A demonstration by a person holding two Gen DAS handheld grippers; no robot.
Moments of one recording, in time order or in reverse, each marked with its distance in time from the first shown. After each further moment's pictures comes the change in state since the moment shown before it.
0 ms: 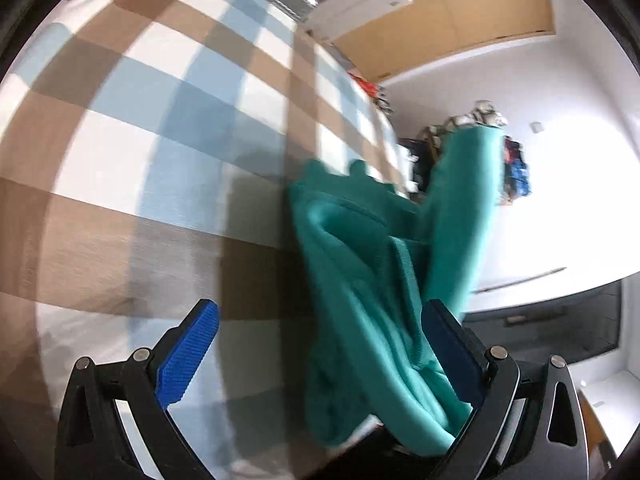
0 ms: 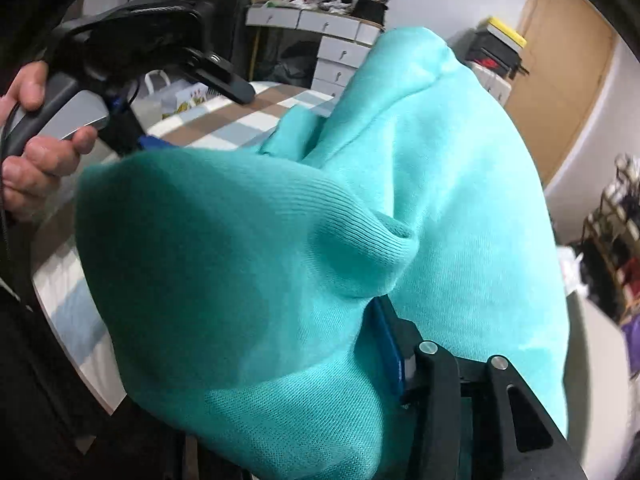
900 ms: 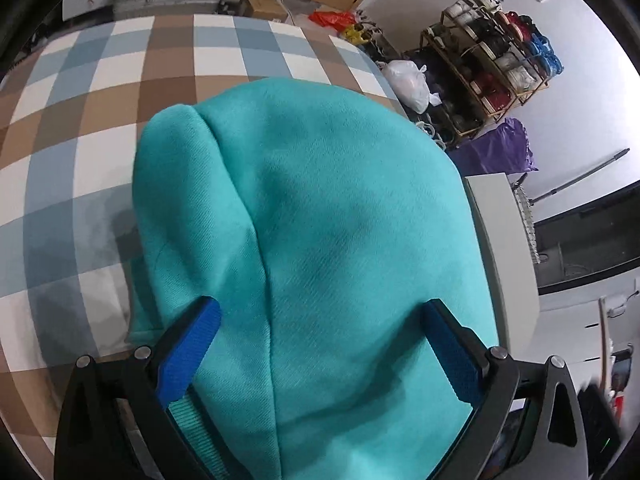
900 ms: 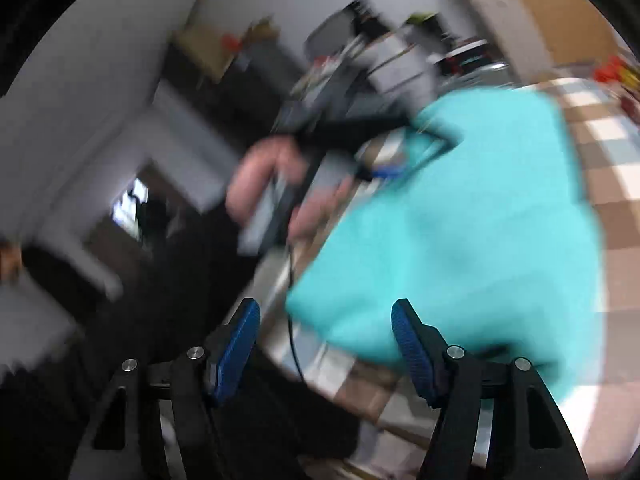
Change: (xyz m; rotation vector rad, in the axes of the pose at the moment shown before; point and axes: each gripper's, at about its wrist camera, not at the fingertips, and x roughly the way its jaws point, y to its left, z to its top) left arm 0.079 -0.130 0.009 0.352 0.203 0.332; right arm -0.077 -0.121 -0.060 0.557 -0.179 0.755
